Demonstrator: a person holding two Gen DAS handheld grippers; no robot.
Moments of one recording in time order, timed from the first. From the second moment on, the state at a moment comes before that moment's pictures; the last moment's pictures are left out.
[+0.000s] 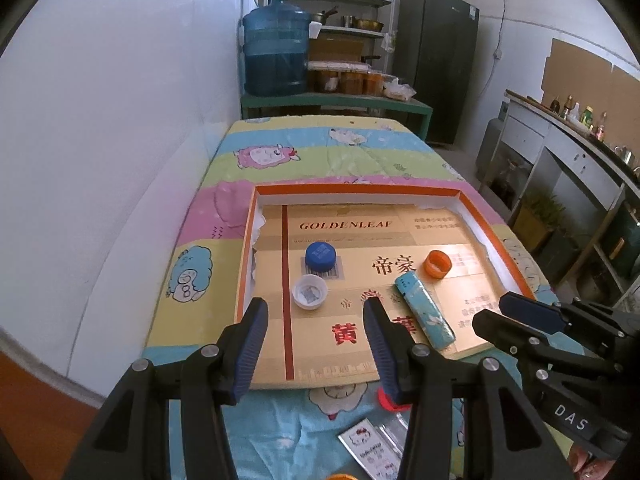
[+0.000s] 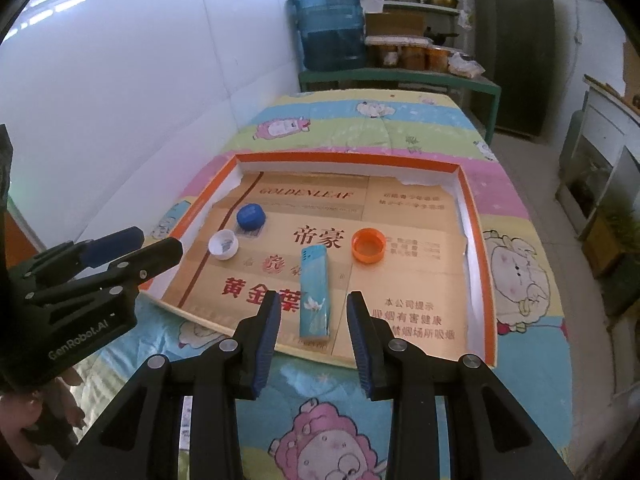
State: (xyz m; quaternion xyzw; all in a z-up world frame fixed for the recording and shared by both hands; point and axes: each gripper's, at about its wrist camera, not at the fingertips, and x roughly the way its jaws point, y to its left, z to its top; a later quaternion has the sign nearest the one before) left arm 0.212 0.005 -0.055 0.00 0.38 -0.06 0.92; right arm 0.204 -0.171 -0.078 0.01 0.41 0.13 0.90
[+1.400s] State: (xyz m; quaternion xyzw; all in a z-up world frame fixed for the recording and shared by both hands) left arm 0.093 0.037 -0.037 -0.02 0.36 -0.06 0.93; right arm 0.078 -0.172 -0.047 0.00 0.39 0.11 0.91
